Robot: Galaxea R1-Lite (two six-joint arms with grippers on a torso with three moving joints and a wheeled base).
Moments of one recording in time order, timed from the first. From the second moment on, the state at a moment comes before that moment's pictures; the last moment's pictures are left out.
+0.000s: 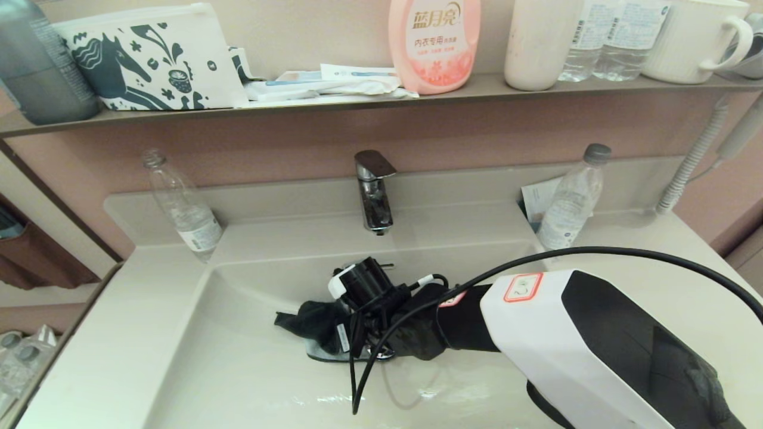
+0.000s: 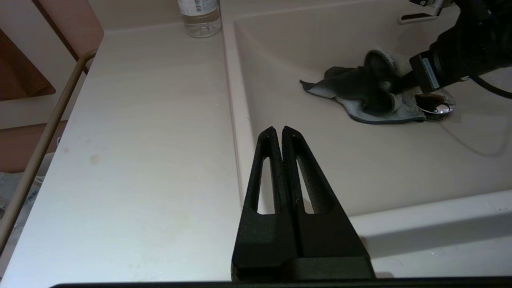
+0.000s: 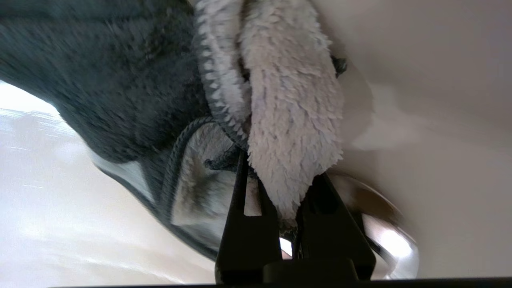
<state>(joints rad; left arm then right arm) 0.00 0.00 0.00 0.00 0.00 0.07 0.88 2.53 -1.94 0.16 -0.24 0.32</state>
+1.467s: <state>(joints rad) 0.00 0.00 0.00 0.00 0.00 0.07 0.81 2.28 -1.49 0.63 -0.41 0.41</state>
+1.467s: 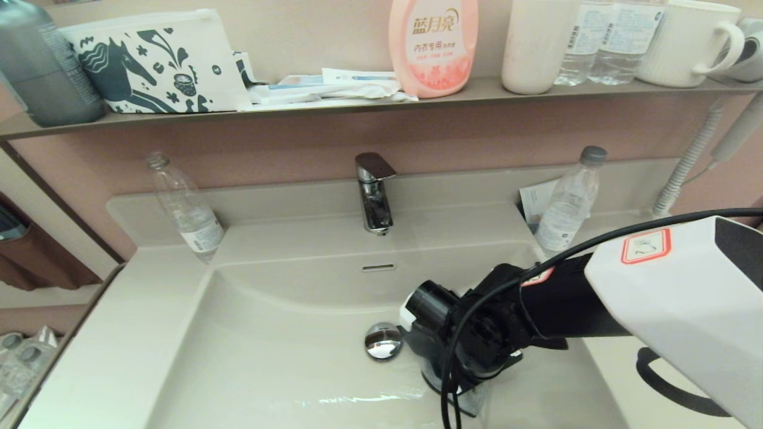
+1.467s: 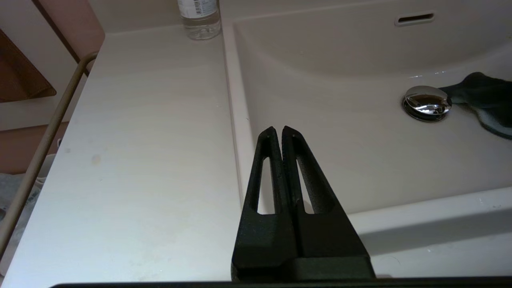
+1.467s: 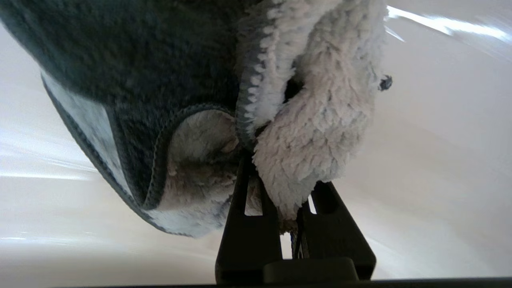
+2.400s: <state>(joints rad) 0.00 0.00 0.00 0.00 0.00 0.07 0.96 2.53 -1.91 0.37 -0.17 0.40</state>
